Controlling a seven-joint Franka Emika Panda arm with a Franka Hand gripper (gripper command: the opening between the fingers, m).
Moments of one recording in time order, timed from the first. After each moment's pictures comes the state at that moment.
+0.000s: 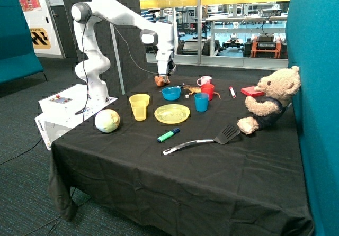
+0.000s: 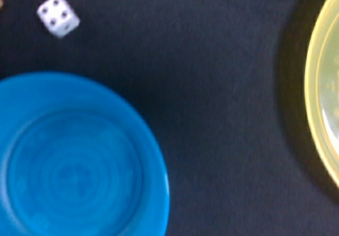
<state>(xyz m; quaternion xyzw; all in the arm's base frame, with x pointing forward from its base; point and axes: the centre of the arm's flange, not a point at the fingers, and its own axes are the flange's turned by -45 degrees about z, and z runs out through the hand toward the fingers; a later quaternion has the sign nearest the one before) 0.532 0.016 0.421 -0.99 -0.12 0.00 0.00</state>
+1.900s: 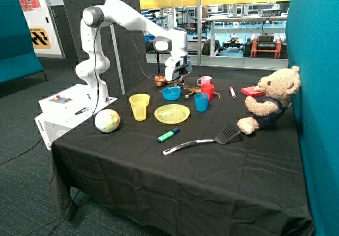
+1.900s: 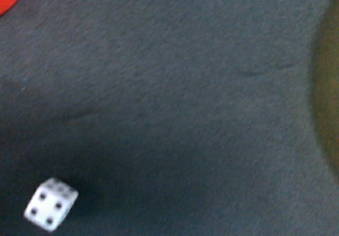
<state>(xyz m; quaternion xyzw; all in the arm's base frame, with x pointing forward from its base) 0.589 0.042 0.385 -1.00 0.10 0.00 0.00</state>
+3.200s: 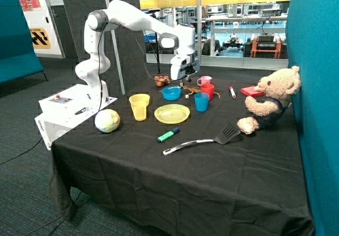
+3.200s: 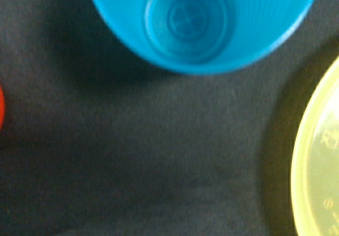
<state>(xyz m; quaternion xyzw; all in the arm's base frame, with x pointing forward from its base) 0.643 0.011 0.411 -0.99 0.13 0.00 0.00</state>
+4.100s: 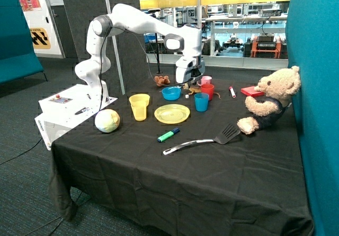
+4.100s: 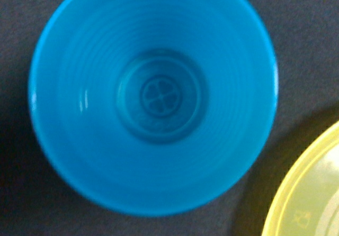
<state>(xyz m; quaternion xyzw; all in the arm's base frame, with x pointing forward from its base) 0.680 -0.018 0.407 -0.99 0.12 0.00 0.00</state>
